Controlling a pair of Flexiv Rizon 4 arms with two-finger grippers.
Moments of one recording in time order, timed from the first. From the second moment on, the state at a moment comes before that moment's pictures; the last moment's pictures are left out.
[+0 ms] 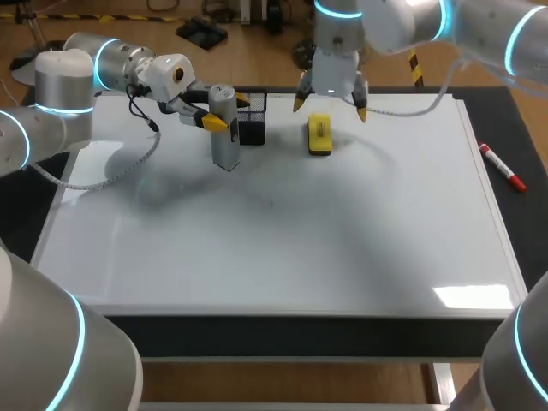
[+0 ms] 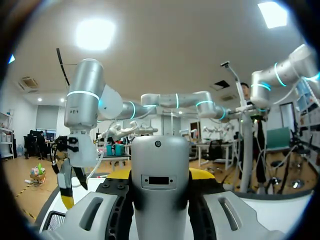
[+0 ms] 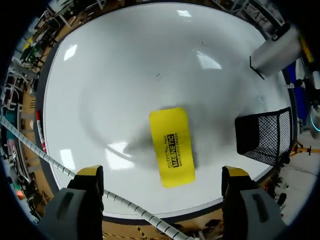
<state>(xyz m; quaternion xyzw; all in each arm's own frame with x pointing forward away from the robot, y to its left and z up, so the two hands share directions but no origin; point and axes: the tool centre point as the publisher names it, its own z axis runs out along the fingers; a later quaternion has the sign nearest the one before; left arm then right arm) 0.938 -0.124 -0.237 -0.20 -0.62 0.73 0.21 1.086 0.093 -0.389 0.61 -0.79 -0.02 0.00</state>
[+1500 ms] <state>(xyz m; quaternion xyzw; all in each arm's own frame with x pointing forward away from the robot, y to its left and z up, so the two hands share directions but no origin) 0.938 -0.124 -0.237 -0.20 -0.62 0.73 0.21 1.065 0.003 -0.263 0.25 -0.93 -0.28 -0.01</state>
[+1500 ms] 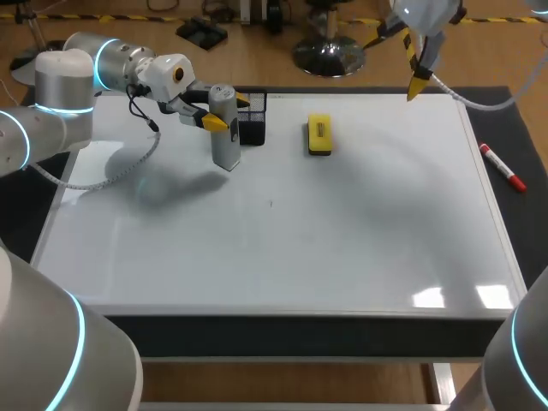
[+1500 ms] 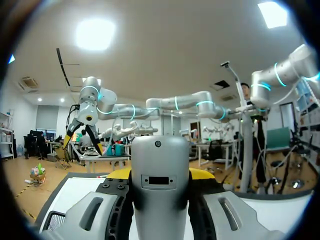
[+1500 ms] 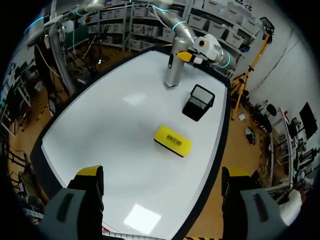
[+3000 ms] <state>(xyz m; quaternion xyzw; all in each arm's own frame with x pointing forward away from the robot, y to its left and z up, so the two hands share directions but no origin) 0.994 -0.123 -0.160 -0.19 -0.62 0.75 0.12 1.069 0.004 -0.263 0.25 -0.93 -0.27 -0.01</state>
